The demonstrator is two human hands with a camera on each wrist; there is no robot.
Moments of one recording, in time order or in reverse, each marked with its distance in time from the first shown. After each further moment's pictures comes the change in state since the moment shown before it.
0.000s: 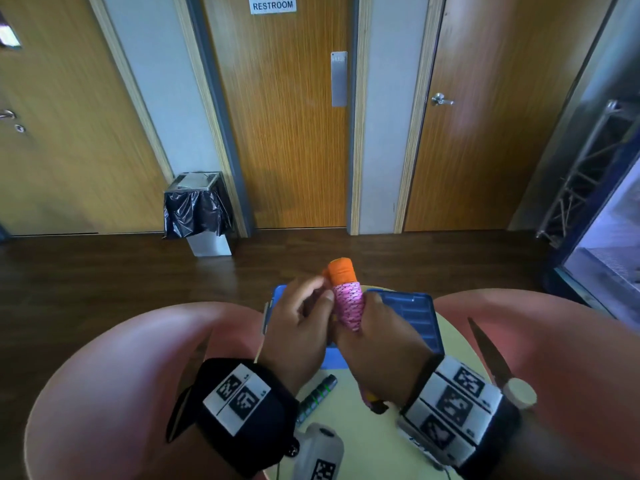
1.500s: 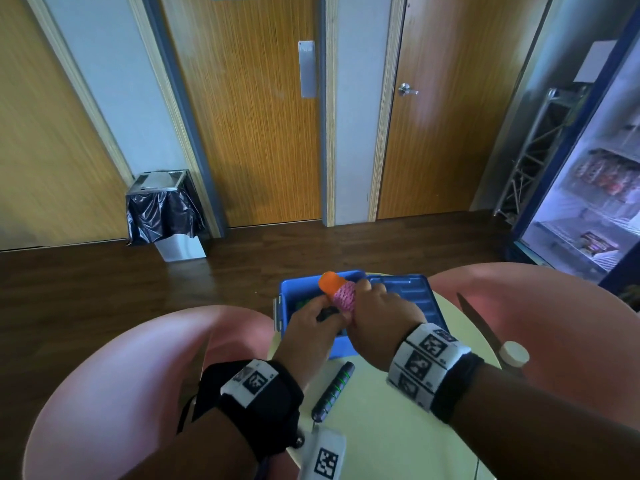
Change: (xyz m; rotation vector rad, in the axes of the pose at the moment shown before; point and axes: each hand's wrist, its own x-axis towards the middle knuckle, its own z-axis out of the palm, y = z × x) left_hand 0.018 -0.065 -0.053 -0.108 -0.409 -0.352; right_hand 0.023 -0.040 0.056 -0.684 -0.005 0.057
